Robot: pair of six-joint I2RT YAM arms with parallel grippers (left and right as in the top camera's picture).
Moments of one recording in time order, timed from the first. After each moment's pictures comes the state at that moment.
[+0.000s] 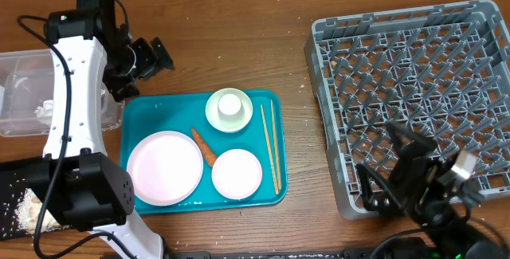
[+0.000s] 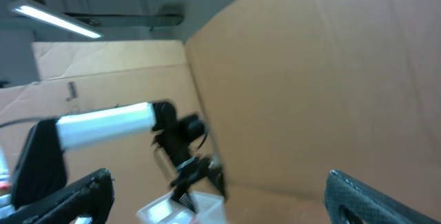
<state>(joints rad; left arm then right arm) 0.13 1.89 1.86 -1.39 0.25 -0.44 0.07 0.23 0.44 0.27 -0.61 0.61</state>
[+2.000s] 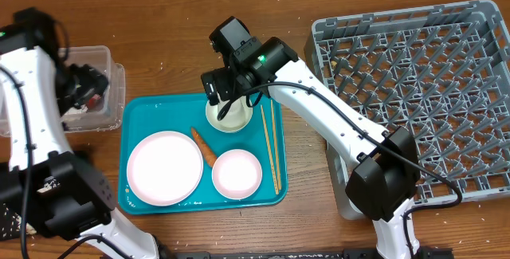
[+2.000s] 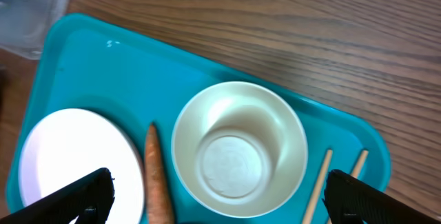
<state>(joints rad) 0.41 1.90 1.87 -1.51 -0.11 -0.58 0.72 2.11 2.00 -1.00 -0.10 0.37</state>
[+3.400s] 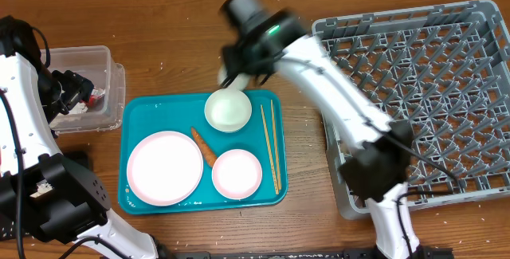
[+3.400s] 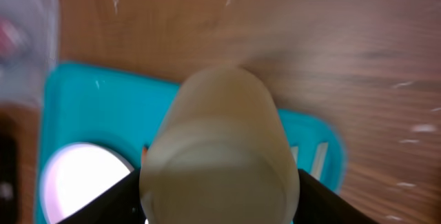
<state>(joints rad) 0.47 1.90 1.87 -1.51 -0.12 -0.60 0.59 2.21 2.37 -1.27 -0.09 0.46</state>
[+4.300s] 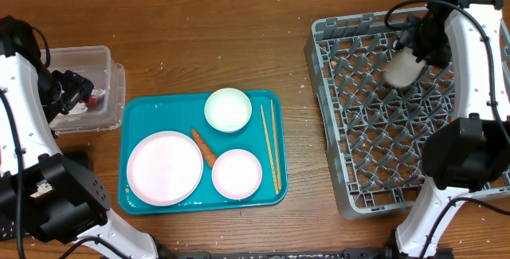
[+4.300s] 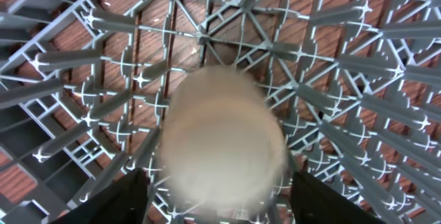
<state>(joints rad) 0.47 1.90 1.87 -1.51 -0.12 -0.60 -0.10 2.10 2.17 -1.46 0.09 0.38</state>
